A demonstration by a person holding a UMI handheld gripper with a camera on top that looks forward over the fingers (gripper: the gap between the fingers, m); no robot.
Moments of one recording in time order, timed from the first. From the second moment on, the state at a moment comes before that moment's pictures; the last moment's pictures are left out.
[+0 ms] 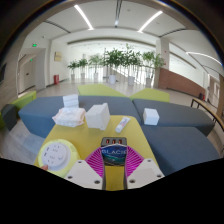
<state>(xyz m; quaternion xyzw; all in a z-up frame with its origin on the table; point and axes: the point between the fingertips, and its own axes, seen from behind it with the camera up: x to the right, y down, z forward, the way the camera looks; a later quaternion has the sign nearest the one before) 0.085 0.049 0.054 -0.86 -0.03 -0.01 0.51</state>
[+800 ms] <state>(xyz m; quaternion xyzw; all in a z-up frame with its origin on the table) 0.083 -0.092 0.131 -0.87 -0.06 -0.07 0.48</state>
